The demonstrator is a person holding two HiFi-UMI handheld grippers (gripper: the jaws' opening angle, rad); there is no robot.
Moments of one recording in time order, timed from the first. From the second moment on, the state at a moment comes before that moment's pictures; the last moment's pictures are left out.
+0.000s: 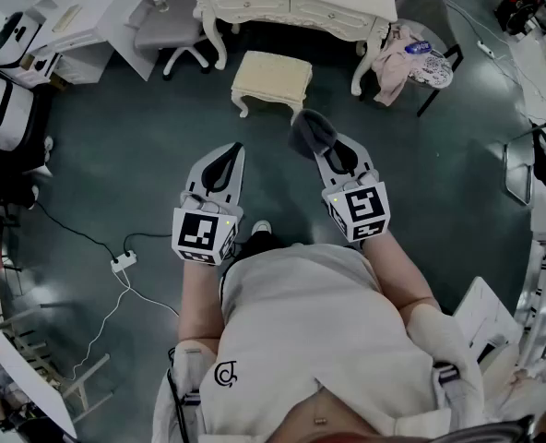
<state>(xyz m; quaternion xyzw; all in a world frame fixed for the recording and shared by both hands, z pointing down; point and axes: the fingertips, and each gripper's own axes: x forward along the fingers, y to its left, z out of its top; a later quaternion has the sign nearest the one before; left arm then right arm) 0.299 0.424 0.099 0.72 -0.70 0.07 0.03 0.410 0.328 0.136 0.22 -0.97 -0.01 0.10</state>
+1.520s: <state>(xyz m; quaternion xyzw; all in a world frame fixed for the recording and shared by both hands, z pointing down) 0.084 0.388 0.141 0.73 -0.68 0.04 0.07 0.230 0.276 0.183 0.27 -0.95 0.02 0.16</state>
